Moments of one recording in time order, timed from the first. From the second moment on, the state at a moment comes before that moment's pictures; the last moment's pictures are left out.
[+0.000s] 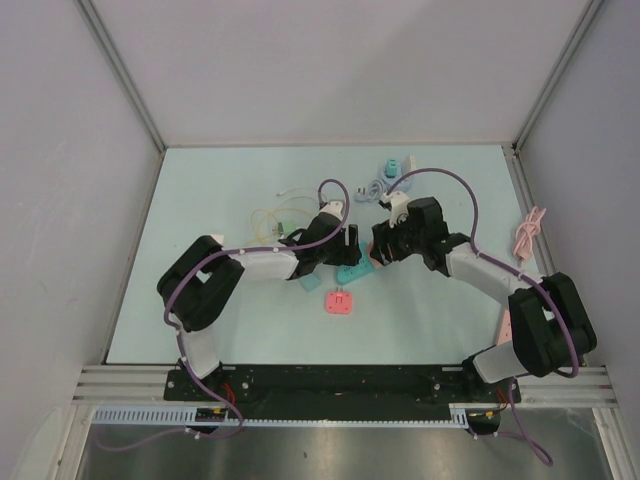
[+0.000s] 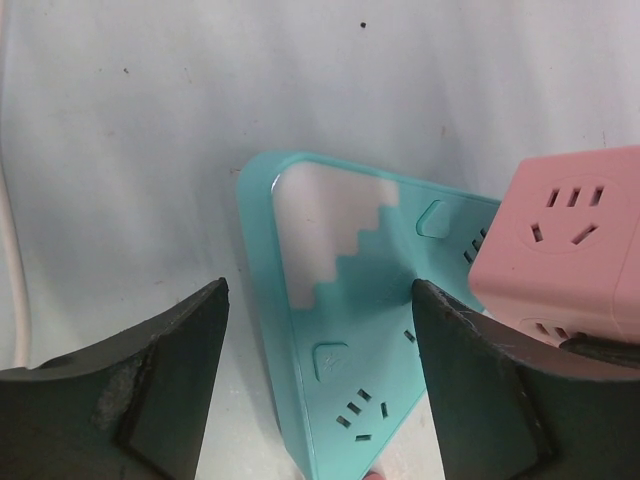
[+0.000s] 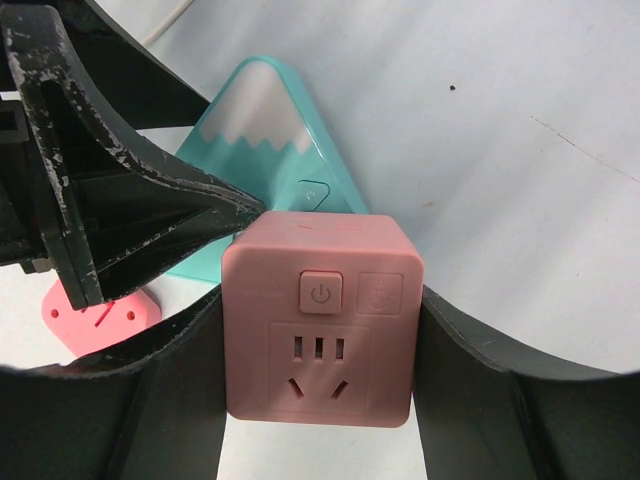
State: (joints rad) left arm -0.76 1.84 1.01 0.15 -0.09 -0.55; right arm 0.43 1.45 0.83 -0.08 -0.28 -0.02
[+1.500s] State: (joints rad) left arm -0.71 1.83 0.97 0.23 -0.04 -0.60; right arm 0.52 1.64 1.01 -0.16 -0.09 -0.11
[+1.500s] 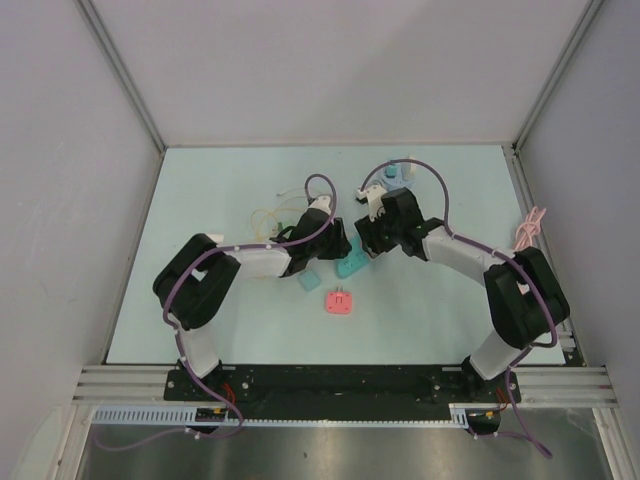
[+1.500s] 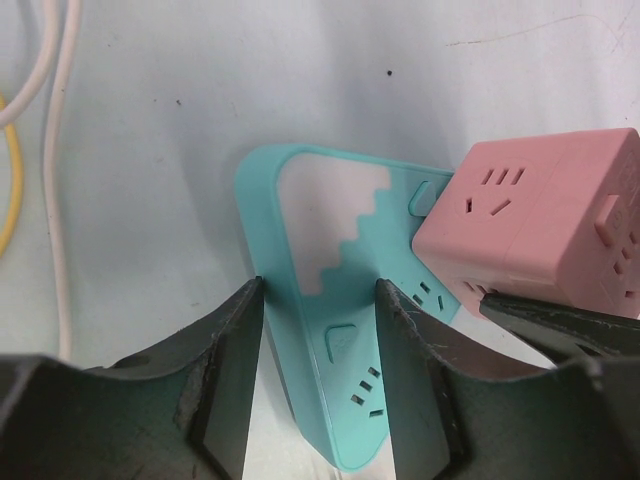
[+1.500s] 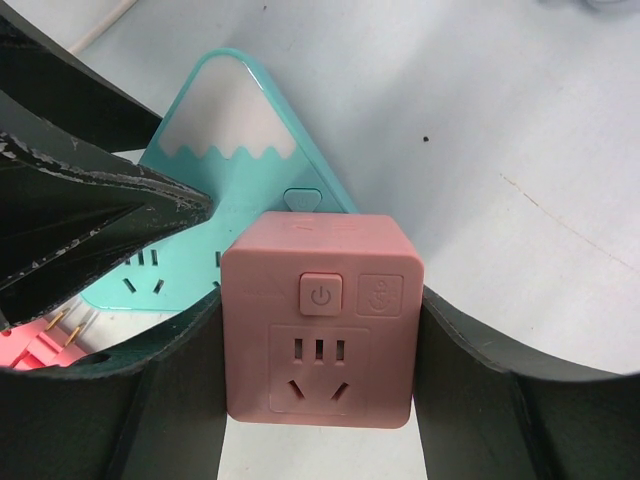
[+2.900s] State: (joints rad) left arm -0.66 1.69 0.82 0.18 0.05 -0.64; right arm 0.56 1.67 1.01 -0.11 -0.01 -0.07
